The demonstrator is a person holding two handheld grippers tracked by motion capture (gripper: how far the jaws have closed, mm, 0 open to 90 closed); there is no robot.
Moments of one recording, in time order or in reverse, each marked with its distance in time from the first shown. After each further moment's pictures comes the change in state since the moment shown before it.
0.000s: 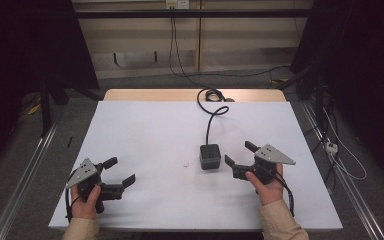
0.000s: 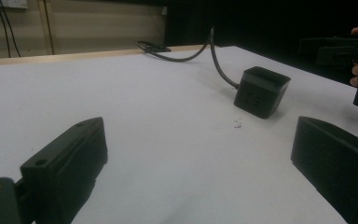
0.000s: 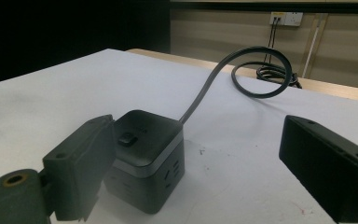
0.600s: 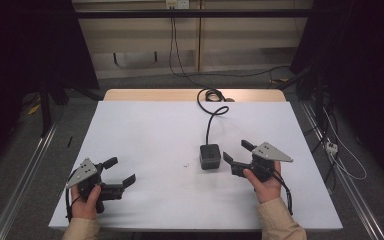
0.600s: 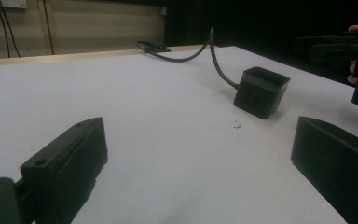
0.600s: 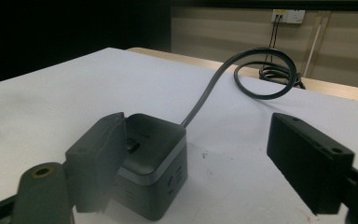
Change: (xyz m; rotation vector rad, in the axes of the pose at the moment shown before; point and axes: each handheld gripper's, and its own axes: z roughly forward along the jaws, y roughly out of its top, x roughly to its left) left arm 0.000 0.000 0.000 -0.001 -0.001 0.001; right arm 0.002 0.005 0.005 0.012 0.003 0.004
